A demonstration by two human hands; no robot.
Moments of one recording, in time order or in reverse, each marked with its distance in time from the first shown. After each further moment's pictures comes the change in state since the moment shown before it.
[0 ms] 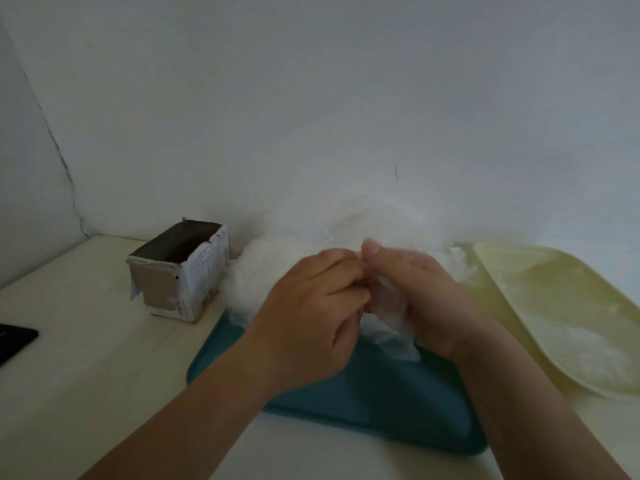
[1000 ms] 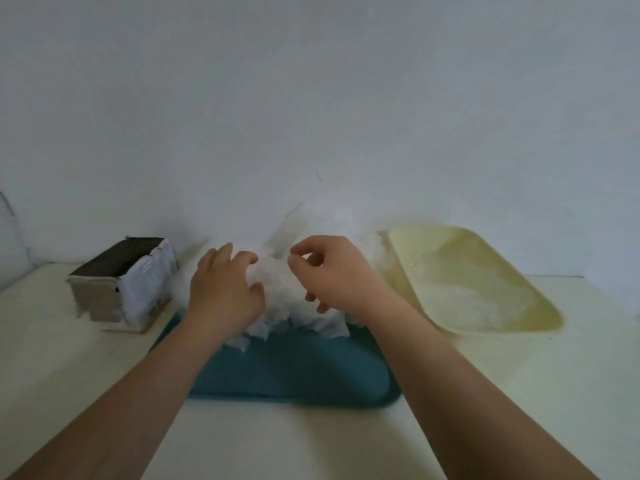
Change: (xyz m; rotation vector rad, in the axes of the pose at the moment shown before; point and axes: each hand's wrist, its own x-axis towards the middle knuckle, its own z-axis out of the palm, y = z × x) left_hand 0.015 -0.016 0.021 0.190 -0.396 -0.921; right_hand -0.021 -0.017 -0.006 -0.662 0.252 -0.024
